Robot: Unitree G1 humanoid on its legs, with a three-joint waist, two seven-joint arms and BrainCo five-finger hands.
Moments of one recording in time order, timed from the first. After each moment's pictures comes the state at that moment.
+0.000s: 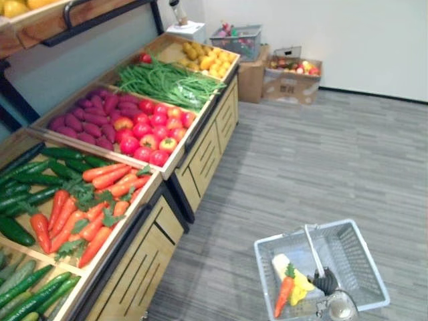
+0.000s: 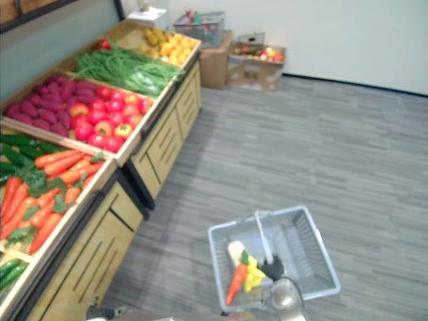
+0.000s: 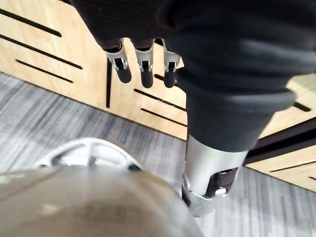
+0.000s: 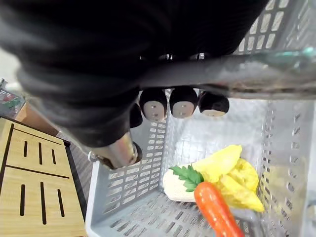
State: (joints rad) left arm 0.15 0.04 0.35 1.02 0.33 -0.05 0.33; right arm 0.08 -0.17 0.01 0.80 -0.36 -0.11 -0.19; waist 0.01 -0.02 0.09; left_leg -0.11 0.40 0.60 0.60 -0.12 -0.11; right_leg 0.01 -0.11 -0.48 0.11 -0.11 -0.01
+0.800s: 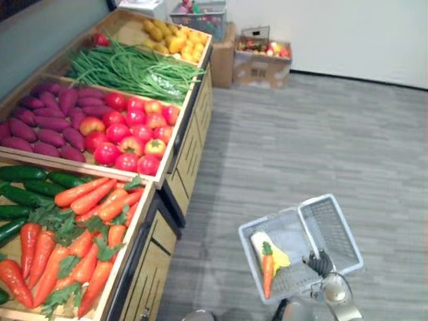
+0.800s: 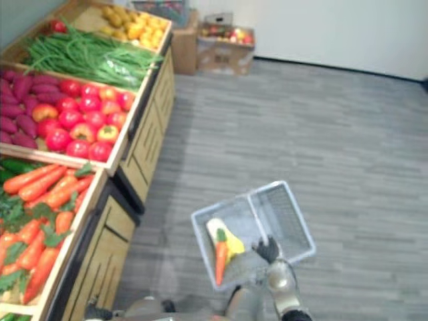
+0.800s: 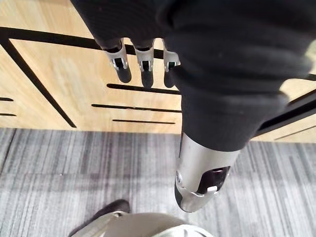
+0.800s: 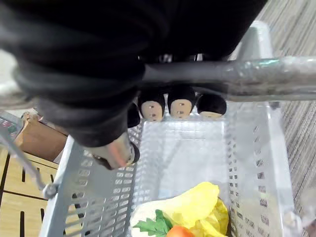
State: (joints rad) left arm 0.16 0.11 0.26 0.99 0.33 -0.04 0.31; right arm -0.01 -0.15 0.00 0.76 -0.35 -0.12 -0.20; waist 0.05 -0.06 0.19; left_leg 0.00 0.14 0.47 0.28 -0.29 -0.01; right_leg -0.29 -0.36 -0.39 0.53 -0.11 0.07
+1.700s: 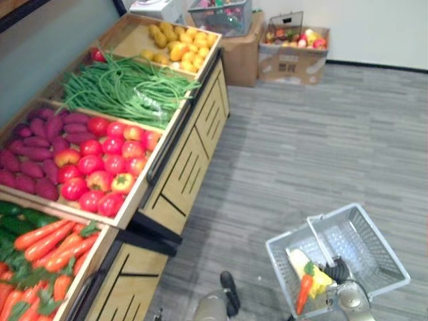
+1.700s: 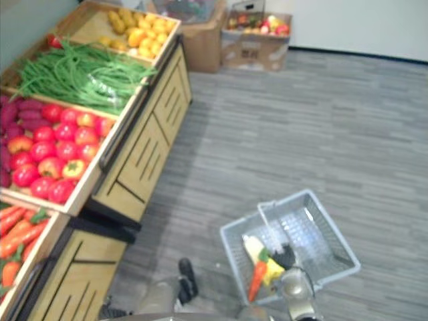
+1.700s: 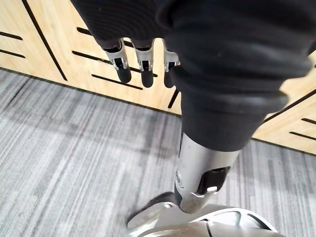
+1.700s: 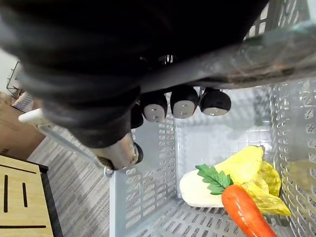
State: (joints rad) left arm 0.18 0.04 0.28 0.99 0.29 -0.07 0.31; right arm 0.05 -0.17 -0.06 0.74 -0.39 -0.09 -0.20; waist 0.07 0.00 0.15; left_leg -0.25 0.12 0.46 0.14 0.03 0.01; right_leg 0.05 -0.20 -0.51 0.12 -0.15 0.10
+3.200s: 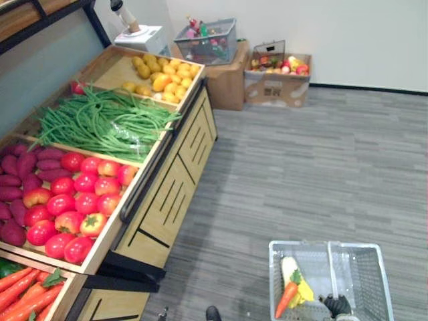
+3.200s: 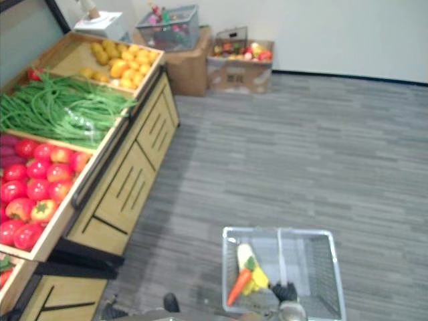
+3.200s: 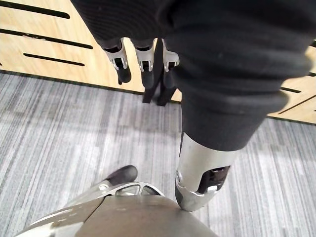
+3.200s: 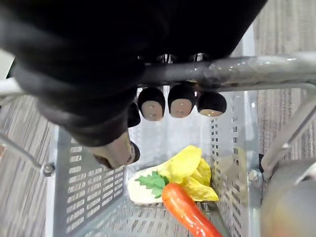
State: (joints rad) left arm 0.18 0.05 0.22 1.04 0.28 -0.10 0.25; right arm 0.09 -0.10 -0.30 1.04 -0.12 -0.13 -0.17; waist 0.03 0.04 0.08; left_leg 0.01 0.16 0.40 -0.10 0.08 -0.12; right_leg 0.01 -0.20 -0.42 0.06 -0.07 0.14
